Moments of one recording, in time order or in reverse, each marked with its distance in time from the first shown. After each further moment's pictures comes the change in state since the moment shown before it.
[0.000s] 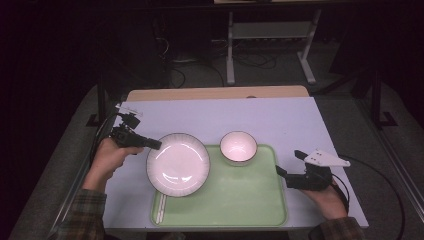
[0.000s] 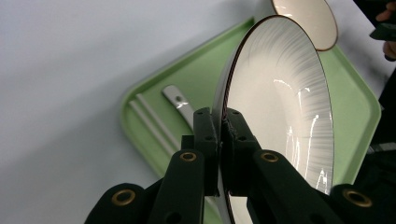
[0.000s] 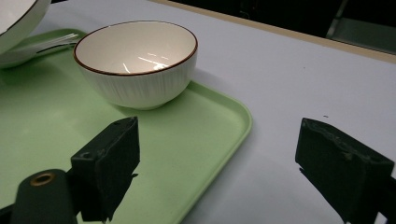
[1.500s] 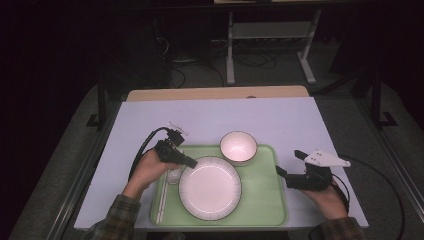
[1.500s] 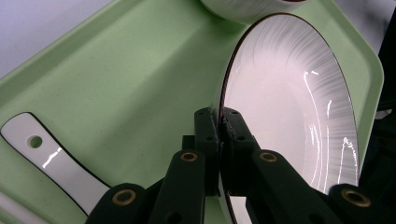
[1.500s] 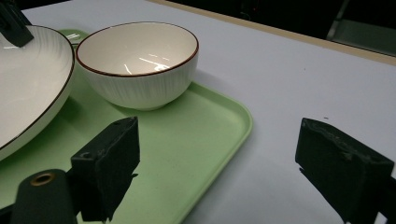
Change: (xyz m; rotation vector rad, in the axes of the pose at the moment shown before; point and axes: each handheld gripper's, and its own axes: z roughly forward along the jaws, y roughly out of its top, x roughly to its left) left arm -0.050 0.006 0.098 0.157 -0.094 0.130; right arm 0.000 0.000 -0.001 -0.003 0.001 -0.008
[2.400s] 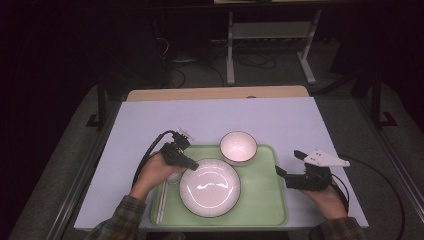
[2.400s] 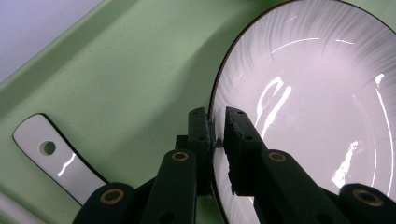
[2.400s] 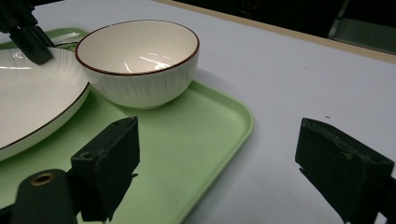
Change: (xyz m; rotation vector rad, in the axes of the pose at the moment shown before) left arm 0.001 0.000 0.024 0.065 0.125 0.046; right arm 0.000 0.000 0.001 0.004 0.003 0.001
